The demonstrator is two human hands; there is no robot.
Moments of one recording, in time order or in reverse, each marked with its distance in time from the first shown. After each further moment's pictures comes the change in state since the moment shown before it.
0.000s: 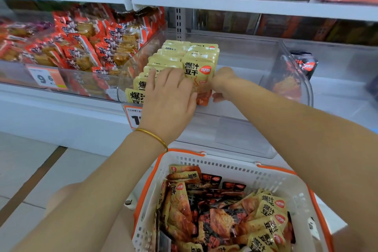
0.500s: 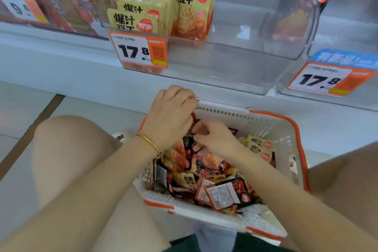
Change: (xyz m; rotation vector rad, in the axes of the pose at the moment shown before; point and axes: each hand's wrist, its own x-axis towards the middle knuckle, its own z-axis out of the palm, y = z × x) left_hand -0.124 0.033 0.042 -0.168 -0.220 0.217; right_hand -0.171 0.162 0.082 0.184 -0.418 0.001
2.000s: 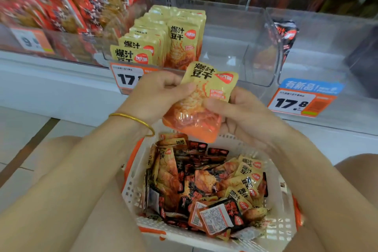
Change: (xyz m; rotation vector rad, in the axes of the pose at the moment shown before) left_hand 0.052 0.022 -0.103 -1.065 0.009 -0.640; right_hand -0.061 -0.084 -0.081 0.500 -0.201 -0.379
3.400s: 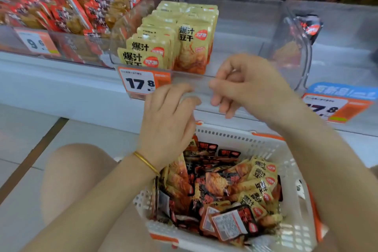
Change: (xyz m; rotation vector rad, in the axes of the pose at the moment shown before) left_hand 0.004 -0.065 0.000 0.919 0.327 0.829; right_hand 0.042 -0.035 0.011 -0.522 0.271 -0.120
